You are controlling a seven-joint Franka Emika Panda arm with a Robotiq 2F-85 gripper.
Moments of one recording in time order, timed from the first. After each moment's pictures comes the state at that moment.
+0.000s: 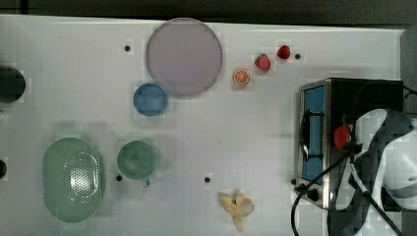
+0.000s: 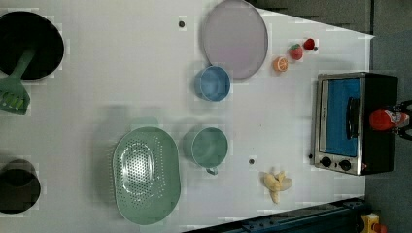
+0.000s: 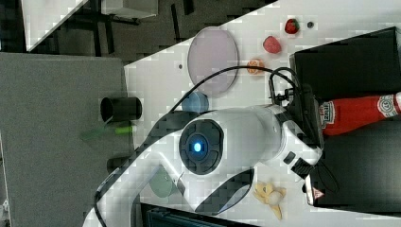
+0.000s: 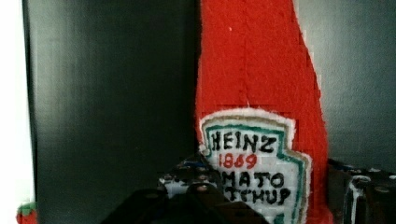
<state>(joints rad) -0.14 0.36 -0.60 -1.87 0.25 0.60 -0.06</state>
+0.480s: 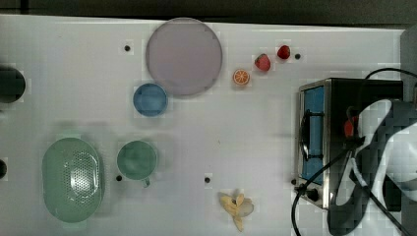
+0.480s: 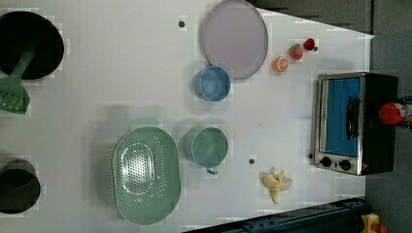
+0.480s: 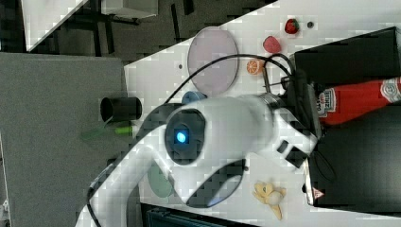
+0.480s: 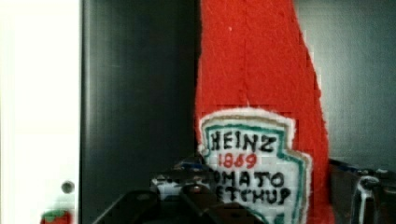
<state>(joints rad) -0.14 0.38 -0.59 -1.78 0.20 0.58 -0.06</state>
